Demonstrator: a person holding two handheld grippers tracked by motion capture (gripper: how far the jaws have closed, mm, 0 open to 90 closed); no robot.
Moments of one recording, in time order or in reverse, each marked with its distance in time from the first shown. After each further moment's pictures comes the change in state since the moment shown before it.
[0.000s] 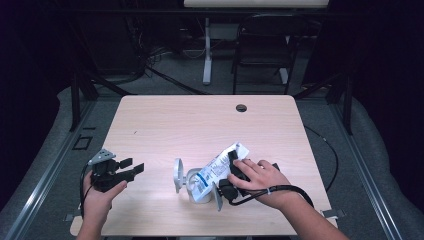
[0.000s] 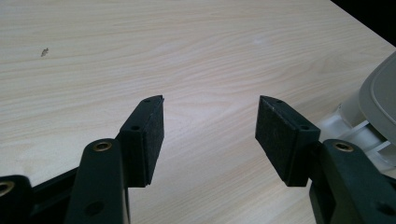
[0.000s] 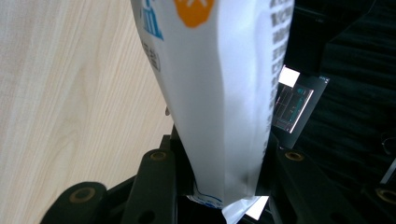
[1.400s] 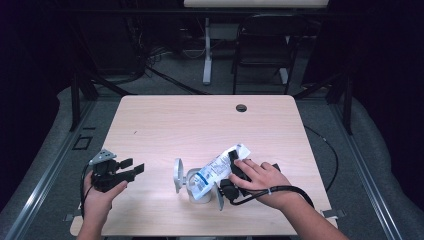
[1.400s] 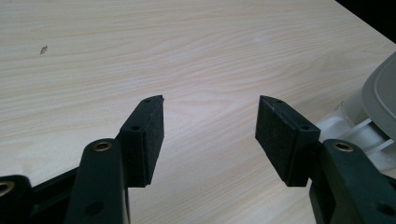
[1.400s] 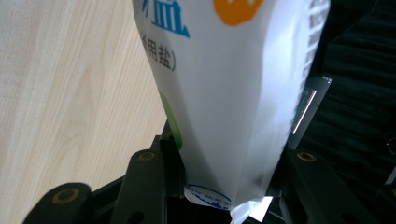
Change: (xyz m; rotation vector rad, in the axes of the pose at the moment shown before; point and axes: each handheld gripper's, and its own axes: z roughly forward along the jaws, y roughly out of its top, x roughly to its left) left arm 0.000 -0.001 0.002 0.005 0.002 0.002; right arm 0.006 -0.002 0.005 -0.007 0.001 0.005
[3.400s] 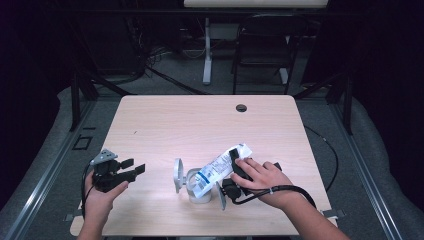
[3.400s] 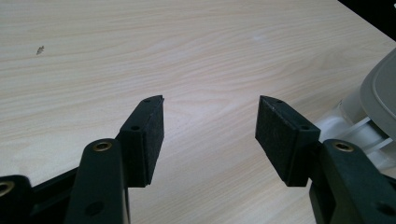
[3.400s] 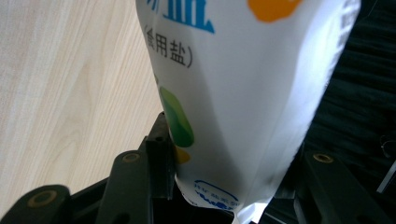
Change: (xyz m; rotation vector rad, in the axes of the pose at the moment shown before) left arm -0.002 0.000 0.001 0.006 -0.003 0.005; right arm 0.005 -0.005 0.004 -0.006 -0.006 -0.012
